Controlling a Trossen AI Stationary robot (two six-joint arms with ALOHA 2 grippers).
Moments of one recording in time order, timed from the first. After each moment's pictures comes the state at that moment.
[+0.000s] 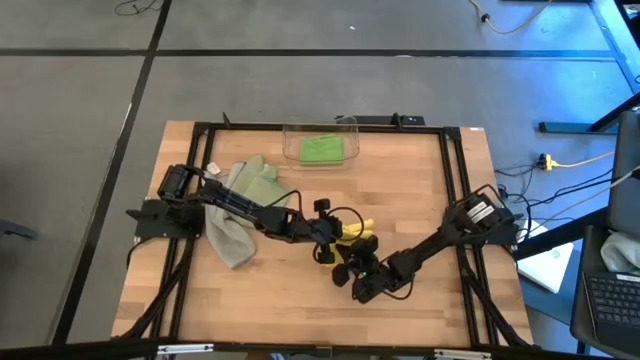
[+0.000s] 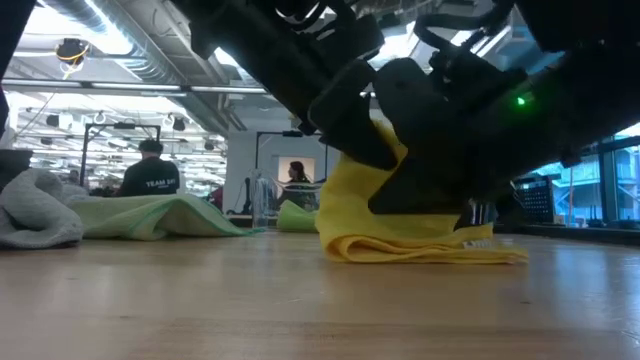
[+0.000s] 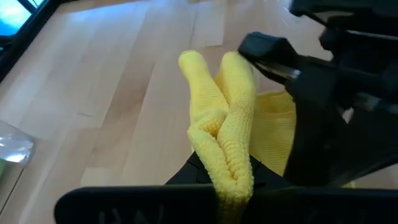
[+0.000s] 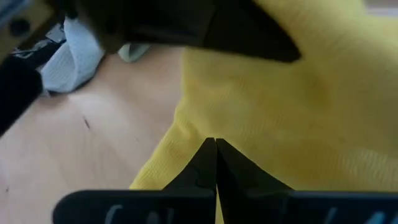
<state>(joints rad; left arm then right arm) -0.19 1.91 1.17 0.08 -0.40 -0.04 0.56 2.03 0.95 0.19 1.01 1.17</state>
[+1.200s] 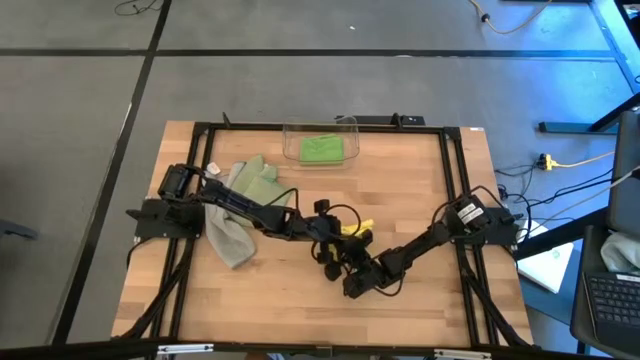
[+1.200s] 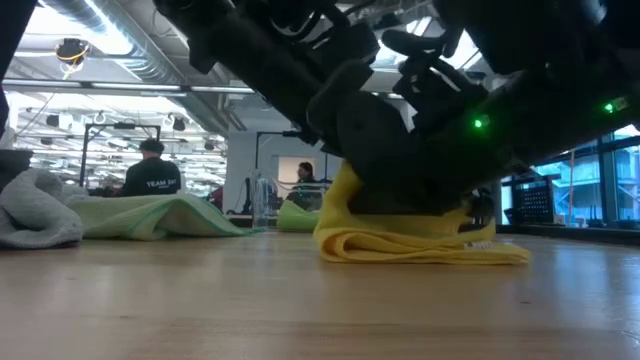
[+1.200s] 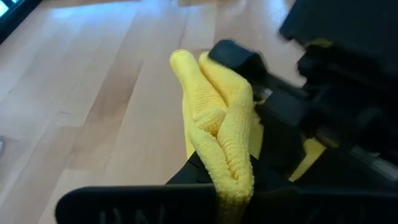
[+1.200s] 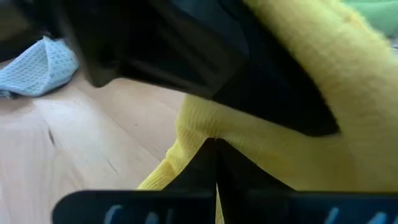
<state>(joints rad) -0.18 1.91 1.11 0.17 -0.32 -0.07 0.50 2.09 1.01 0.23 1.08 0.98</state>
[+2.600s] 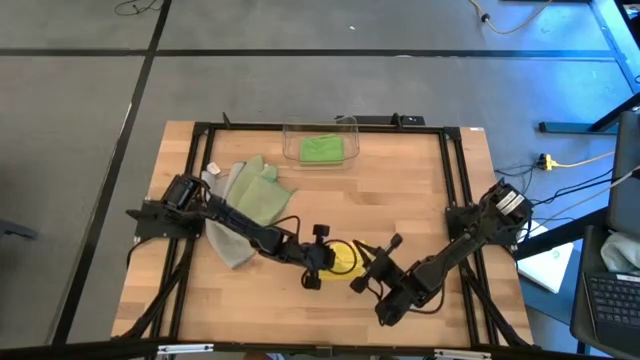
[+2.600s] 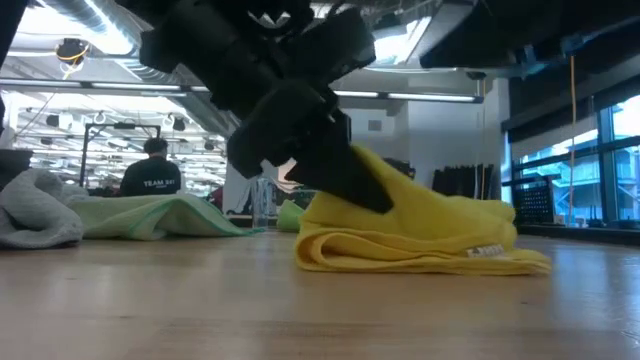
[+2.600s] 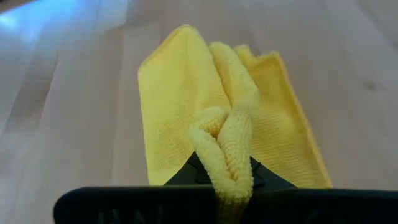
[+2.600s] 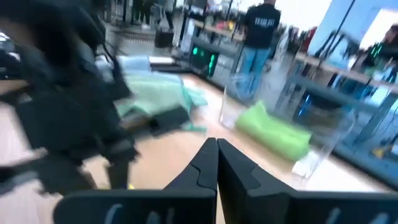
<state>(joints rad) -0.33 1.98 1.11 0.15 -0.33 0.04 0.72 1.81 1.01 -0.15 1.42 0.77</state>
